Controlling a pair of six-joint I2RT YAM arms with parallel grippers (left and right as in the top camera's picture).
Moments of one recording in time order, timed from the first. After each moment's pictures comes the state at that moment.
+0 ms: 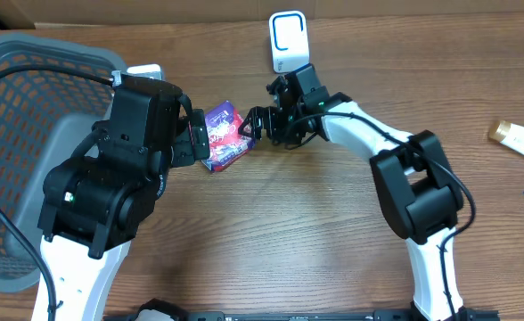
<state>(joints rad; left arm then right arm) -0.36 1.26 1.70 -1.31 -0.38 -0.38 0.49 2.27 1.59 -0.32 -0.67 0.50</state>
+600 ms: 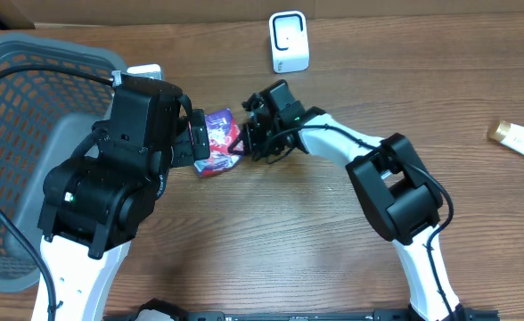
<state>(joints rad) -0.36 1.26 1.70 -1.31 -0.38 -0.38 0.57 2.31 1.60 -0.31 -0.70 0.53</state>
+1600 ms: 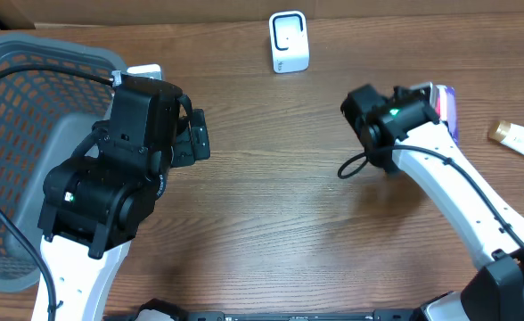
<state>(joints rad) -0.36 1.26 1.70 -1.31 -0.38 -0.38 0.43 1.65 1.38 -1.43 0.95 0.59</state>
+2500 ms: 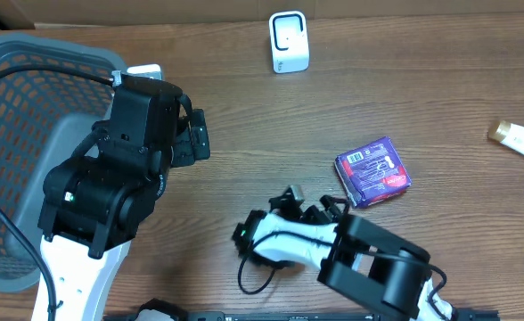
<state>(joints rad) -0.36 1.26 1.70 -1.31 -0.38 -0.38 1.14 2.10 1.24 -1.29 0.79 0.79</state>
